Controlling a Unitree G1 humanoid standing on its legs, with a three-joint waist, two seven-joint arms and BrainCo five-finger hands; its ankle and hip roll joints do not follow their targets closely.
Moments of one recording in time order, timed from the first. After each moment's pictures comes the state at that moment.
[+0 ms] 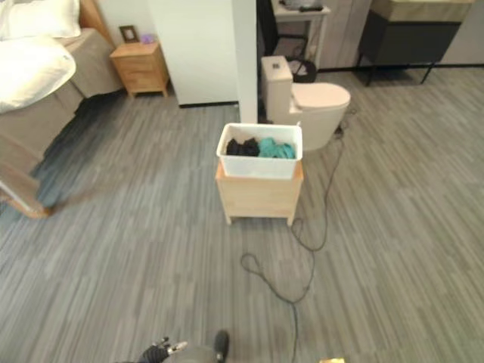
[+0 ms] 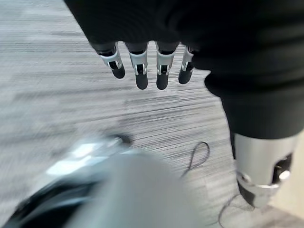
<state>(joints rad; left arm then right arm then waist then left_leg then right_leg) 0.05 0.24 -0.18 1.10 -0.18 -0.08 -0.06 0.05 -0.31 0.12 1.37 0.04 0.02 0.03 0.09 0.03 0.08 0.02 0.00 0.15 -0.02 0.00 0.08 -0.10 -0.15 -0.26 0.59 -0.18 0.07</state>
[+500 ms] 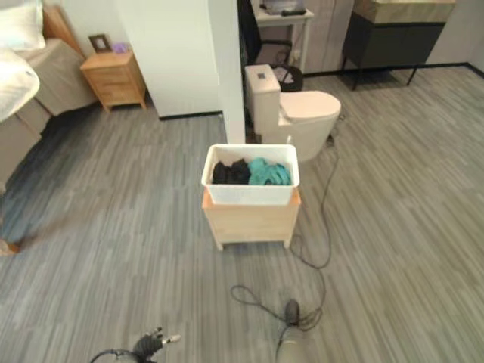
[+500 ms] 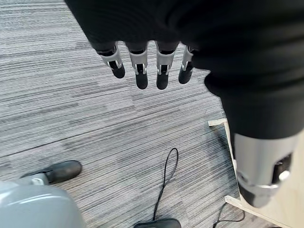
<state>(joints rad) 0.00 0.21 -0.14 1.16 -0.11 -0.08 -0.04 0.13 -0.28 0.13 1.28 0.04 0.02 0.05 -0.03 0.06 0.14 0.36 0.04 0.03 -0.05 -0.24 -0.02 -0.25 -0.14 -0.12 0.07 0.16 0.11</state>
